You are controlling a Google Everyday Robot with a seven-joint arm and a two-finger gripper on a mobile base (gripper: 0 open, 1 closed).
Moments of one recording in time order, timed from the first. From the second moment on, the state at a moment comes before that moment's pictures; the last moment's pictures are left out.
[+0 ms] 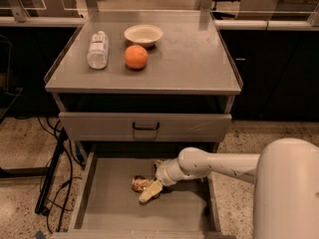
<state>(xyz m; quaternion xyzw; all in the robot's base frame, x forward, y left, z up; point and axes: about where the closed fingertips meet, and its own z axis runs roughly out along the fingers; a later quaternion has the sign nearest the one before) 0.570 0.040 0.386 -0.52 0.77 0.26 0.27</state>
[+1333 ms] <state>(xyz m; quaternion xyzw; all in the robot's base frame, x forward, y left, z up) 0.536 0.035 0.362 -0.51 0.78 0.23 0.29</state>
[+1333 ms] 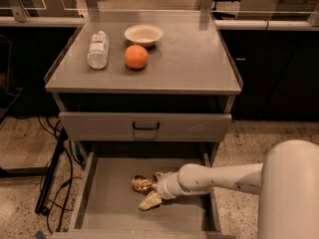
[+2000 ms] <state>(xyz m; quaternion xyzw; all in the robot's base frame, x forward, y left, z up) 0.536 0.035 0.362 -0.51 0.78 0.23 0.29</state>
